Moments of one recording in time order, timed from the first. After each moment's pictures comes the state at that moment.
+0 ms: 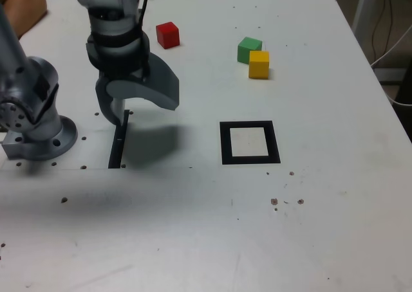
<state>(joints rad) -0.09 1.49 -0.78 0.97 0.15 -0.13</state>
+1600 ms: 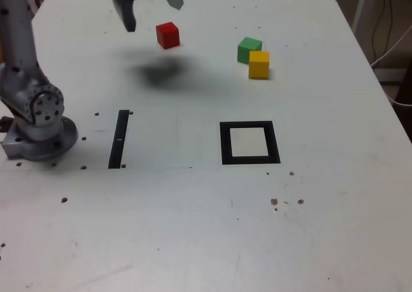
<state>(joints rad) 0.83 1.78 -1.39 1.28 0.19 0.40</state>
